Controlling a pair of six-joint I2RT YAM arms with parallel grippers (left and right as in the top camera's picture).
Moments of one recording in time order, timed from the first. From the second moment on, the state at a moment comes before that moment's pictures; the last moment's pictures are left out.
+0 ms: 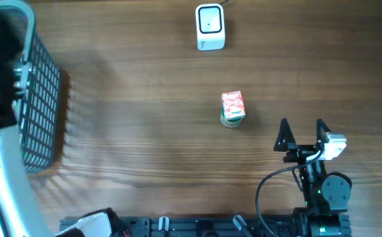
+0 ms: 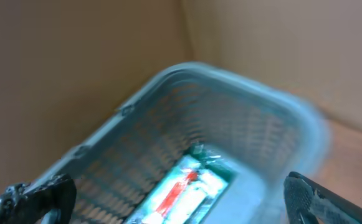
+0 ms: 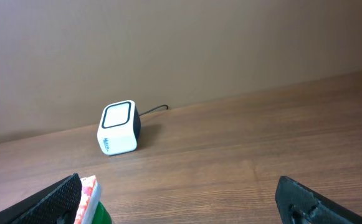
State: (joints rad) left arm 0.31 1.40 1.83 -0.91 -0.50 0.01; right arm 0.01 0.02 0.01 0.00 -0.05 0.23
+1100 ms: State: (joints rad) left arm 0.78 2.06 1.83 -1.03 0.00 0.60; right arm 0.01 0.02 0.01 0.00 -0.05 0.23
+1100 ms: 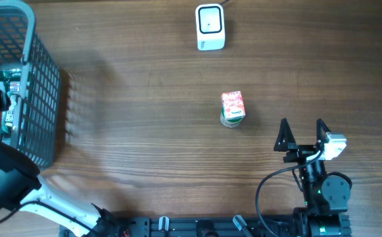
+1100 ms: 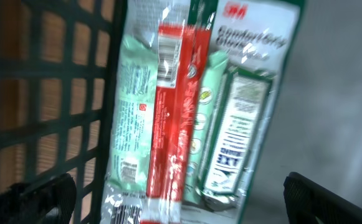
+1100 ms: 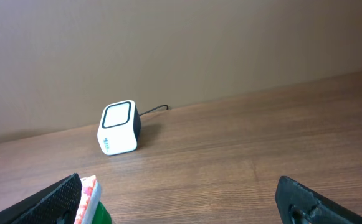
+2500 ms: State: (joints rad) left arm 0.82 2.19 1.74 -0.91 0.10 0.76; right arm 0.01 0.02 0.01 0.00 -0.05 0.23
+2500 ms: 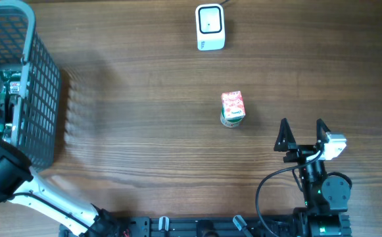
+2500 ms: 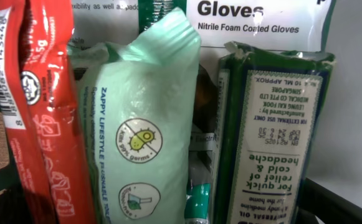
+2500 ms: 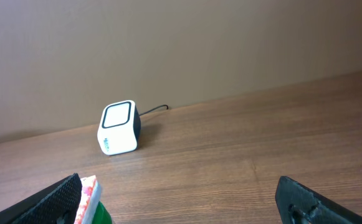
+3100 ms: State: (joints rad) left arm 0.71 2.16 1.73 -0.93 0.07 0.73; right arm 0.01 0.02 0.01 0.00 -0.05 0.23
